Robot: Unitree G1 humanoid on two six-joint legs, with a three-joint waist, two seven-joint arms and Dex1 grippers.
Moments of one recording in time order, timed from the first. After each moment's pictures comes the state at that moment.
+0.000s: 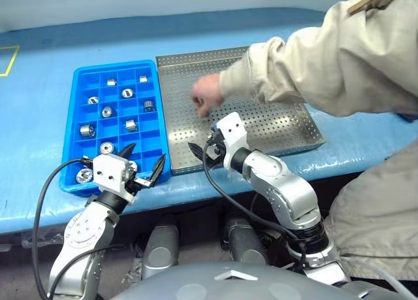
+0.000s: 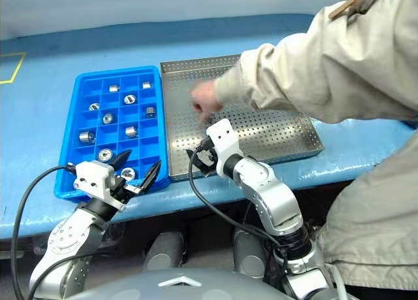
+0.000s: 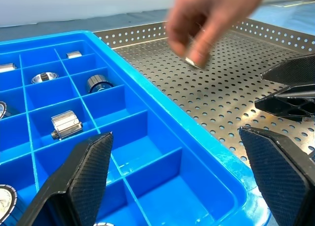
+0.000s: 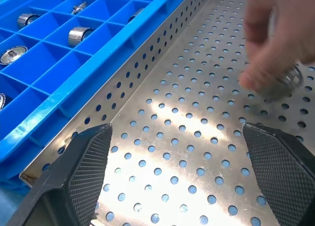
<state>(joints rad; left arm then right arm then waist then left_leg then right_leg) 0.42 0.30 0.05 -0.67 -0.28 0.32 -0.32 -0.22 -0.14 0.30 -0.45 0.21 0.89 0.28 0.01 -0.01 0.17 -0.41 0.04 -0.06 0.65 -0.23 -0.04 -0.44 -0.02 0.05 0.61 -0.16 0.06</state>
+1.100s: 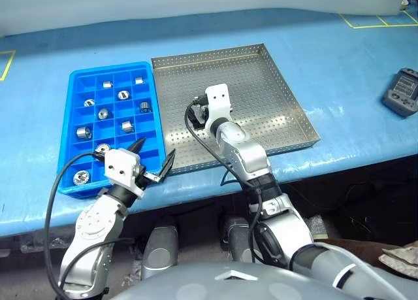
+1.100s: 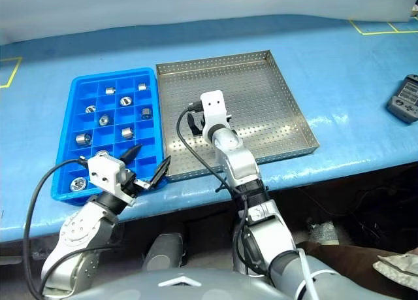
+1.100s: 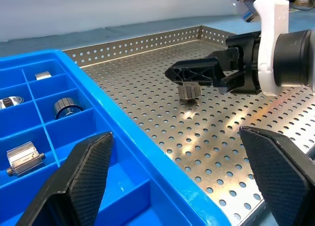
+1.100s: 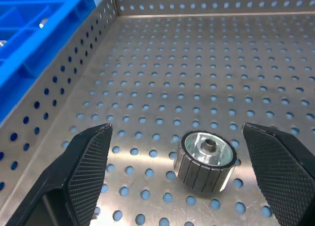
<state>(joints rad) 0.36 0.27 -0.03 -0.64 -0.25 0.30 -0.32 -0.60 0.14 0.14 0.37 0.06 0.48 0.02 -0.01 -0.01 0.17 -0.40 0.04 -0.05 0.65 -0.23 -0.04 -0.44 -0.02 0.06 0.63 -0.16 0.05</state>
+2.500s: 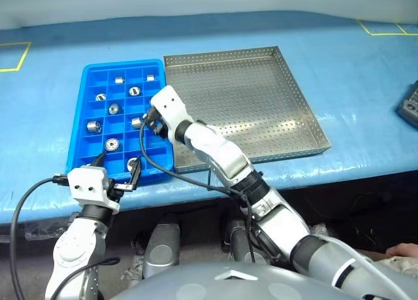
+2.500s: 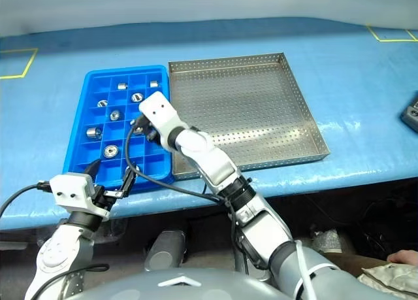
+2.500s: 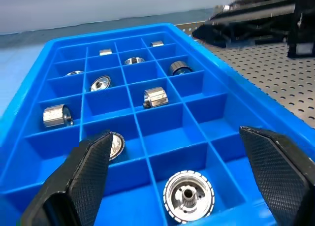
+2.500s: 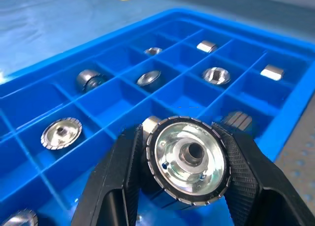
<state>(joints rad) 0.54 0.20 0.14 -0.69 -0.21 0.25 -0.21 -0.61 0.14 0.49 0.21 0.13 0.54 0.25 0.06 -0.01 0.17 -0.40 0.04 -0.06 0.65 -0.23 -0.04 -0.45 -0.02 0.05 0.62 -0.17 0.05</state>
